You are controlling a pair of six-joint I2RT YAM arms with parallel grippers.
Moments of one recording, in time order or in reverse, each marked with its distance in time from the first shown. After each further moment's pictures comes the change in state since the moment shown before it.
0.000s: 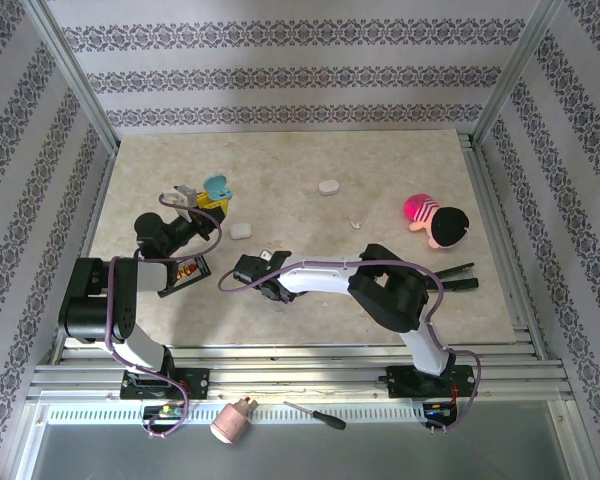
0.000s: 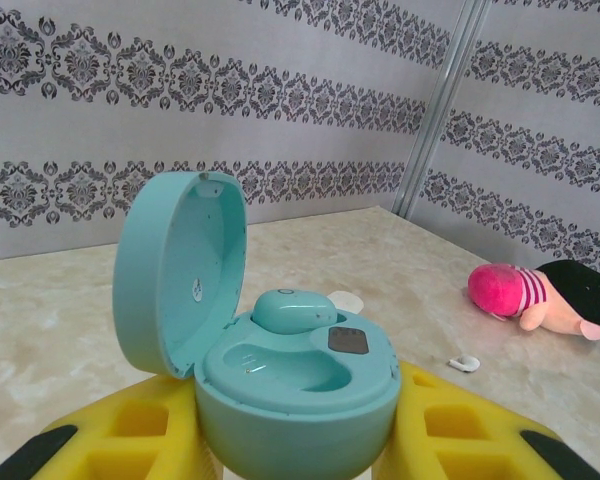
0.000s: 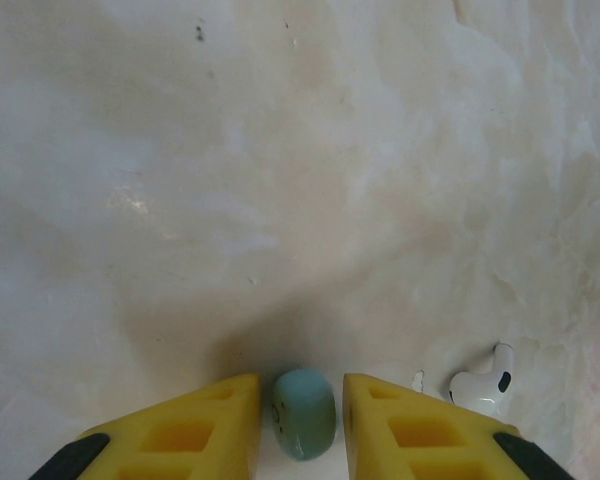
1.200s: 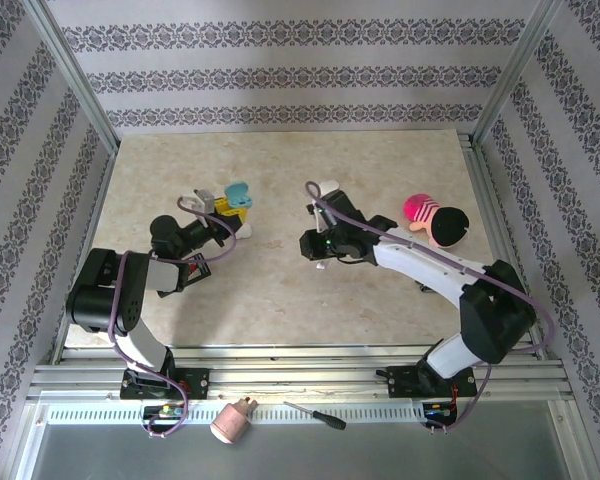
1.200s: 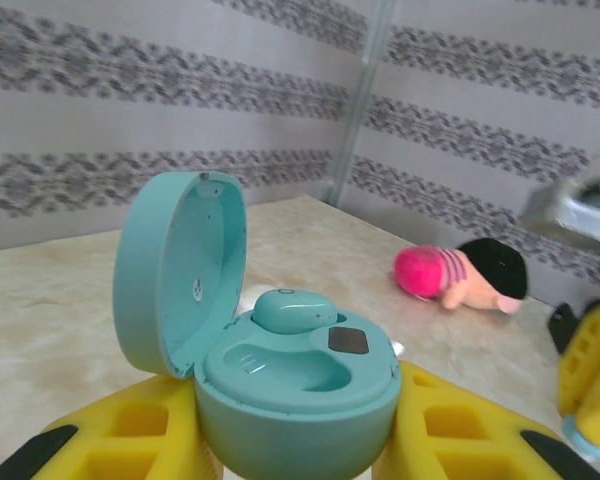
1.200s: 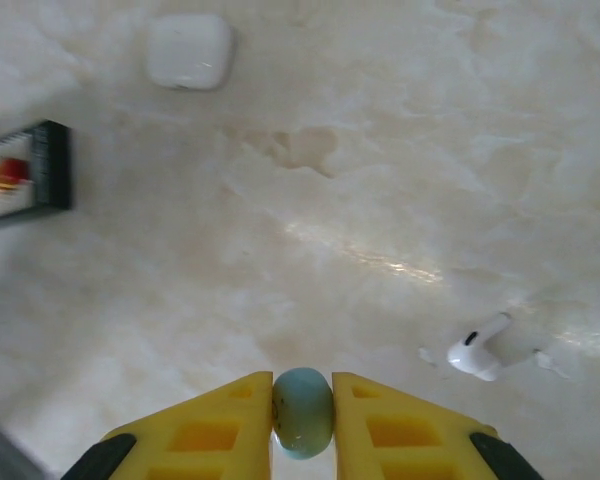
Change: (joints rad) left arm -0.134 0.073 0.000 0.097 0.050 -0.013; right arm -0.412 -0.578 -0.337 0.362 -0.765 0.324
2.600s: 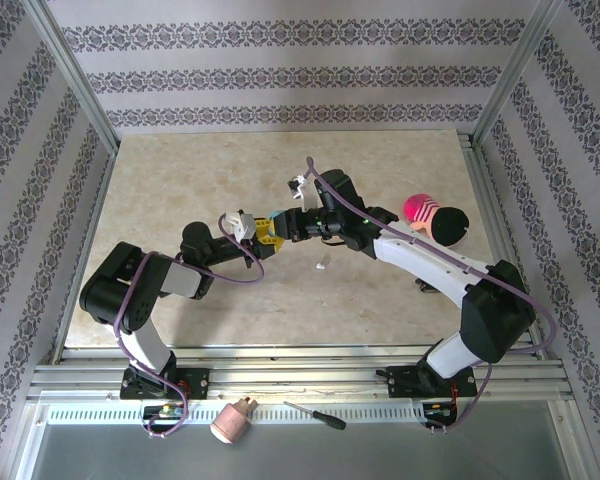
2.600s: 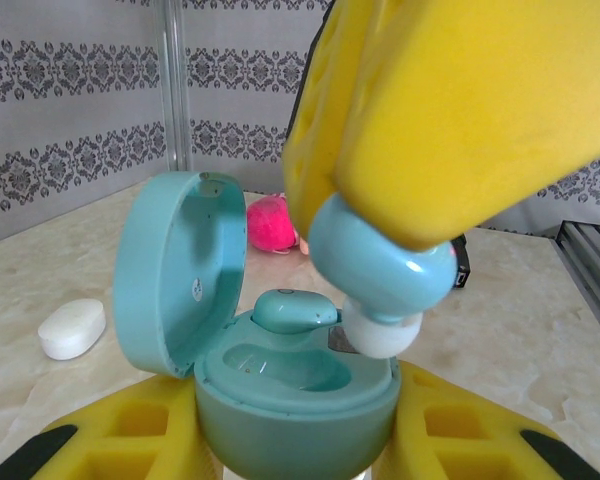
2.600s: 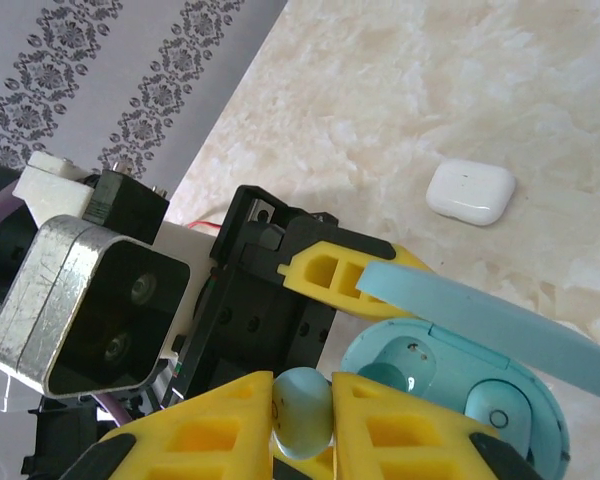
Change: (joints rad) left arm -0.228 0.045 0.006 0.005 0.084 0.211; right arm 0.015 0.024 0.096 0.255 -0.267 0.026
